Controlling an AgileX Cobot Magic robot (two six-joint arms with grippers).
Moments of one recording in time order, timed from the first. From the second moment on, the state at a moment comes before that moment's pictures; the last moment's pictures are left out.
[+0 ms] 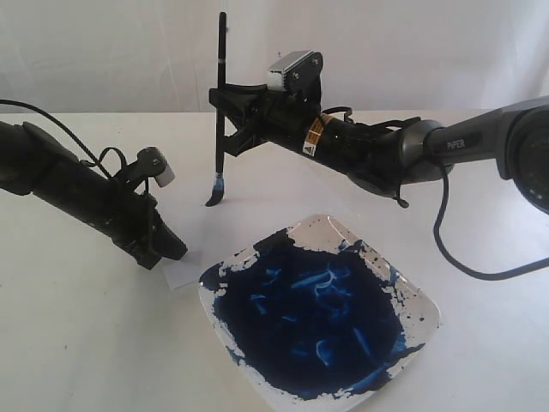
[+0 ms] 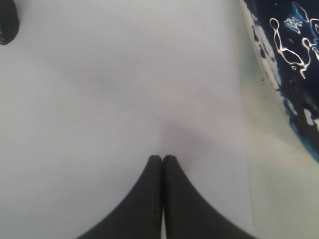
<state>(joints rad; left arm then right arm) -0.20 2.05 -1.22 -0.98 0.77 1.60 0.53 2.28 -1.47 -0.76 -1.06 0.55</state>
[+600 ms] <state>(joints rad) -0.20 2.05 -1.22 -0.98 0.77 1.60 0.43 2.28 -1.47 -0.76 -1.05 0.53</state>
